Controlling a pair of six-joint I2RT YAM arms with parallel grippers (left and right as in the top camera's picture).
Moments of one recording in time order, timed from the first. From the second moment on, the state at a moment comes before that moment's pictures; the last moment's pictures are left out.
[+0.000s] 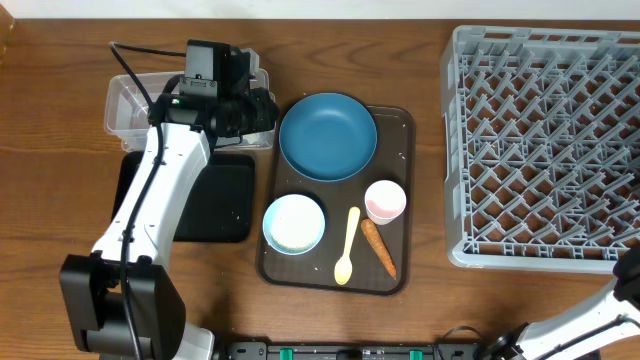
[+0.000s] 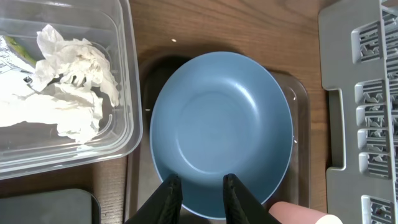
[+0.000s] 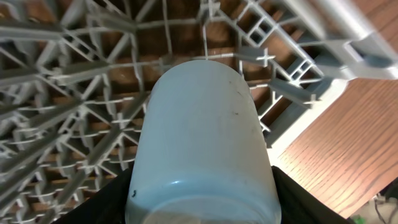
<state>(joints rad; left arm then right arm) -0.13 1.66 1.38 -0.69 0.35 -0.30 -0.79 2.04 1.99 -1.37 0.07 0.15</state>
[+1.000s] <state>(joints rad) -0.13 1.66 1.38 -0.71 0.35 -0.30 -0.80 2.08 1.99 -1.38 0.07 0.15</state>
